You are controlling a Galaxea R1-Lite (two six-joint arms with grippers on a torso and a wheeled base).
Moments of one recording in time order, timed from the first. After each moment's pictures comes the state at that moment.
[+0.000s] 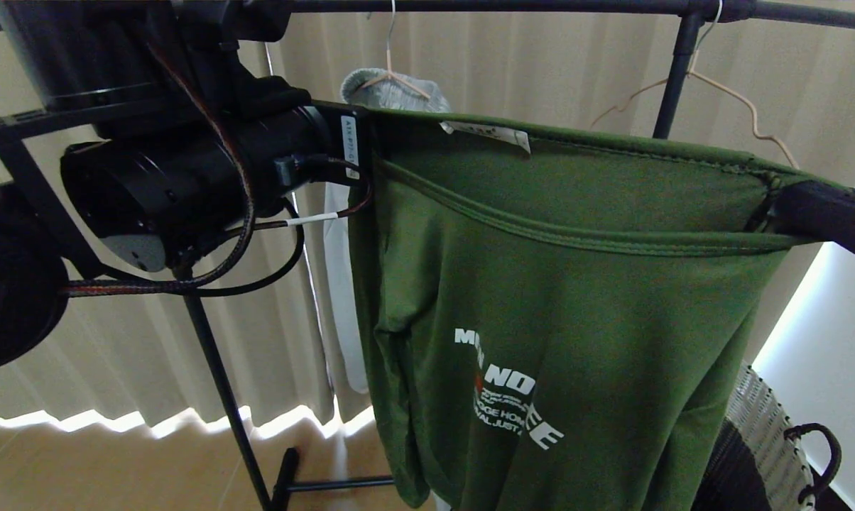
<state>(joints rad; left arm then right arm) -0.66 1.61 -1.23 -0.46 0.30 0.13 0.61 1.06 -0.71 -0.51 0.40 0.04</state>
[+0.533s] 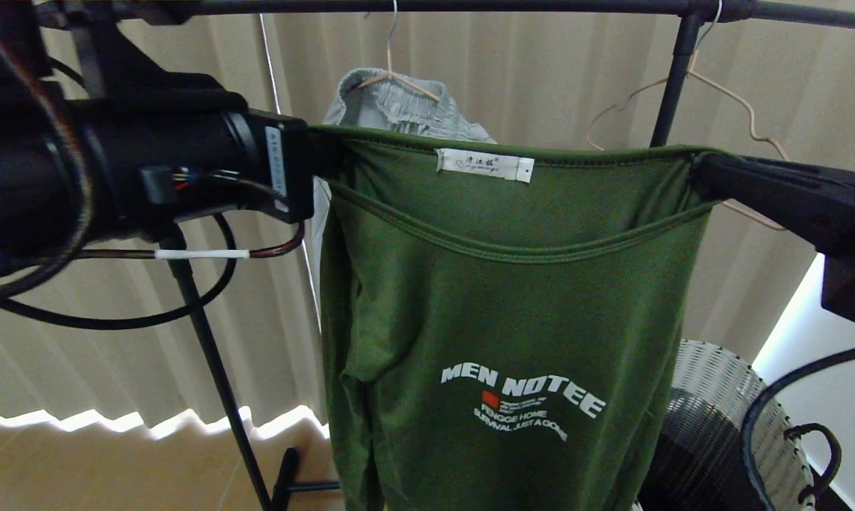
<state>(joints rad) -0.66 1.42 -1.23 -0.11 0.04 0.08 0.46 1.21 -0.77 -0.57 0.36 -0.08</state>
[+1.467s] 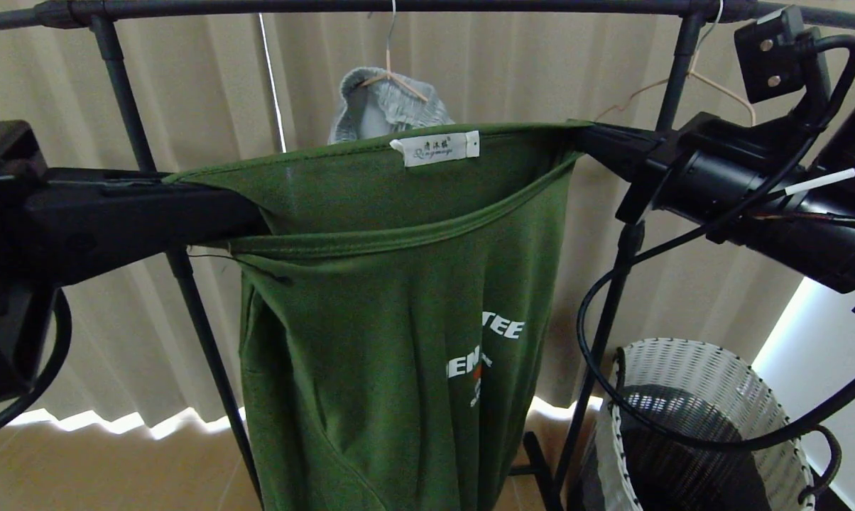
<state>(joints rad) -0.69 1.13 -1.06 0.01 -0.25 0.11 0.45 1.59 -0.98 -0.80 0.27 -0.07</state>
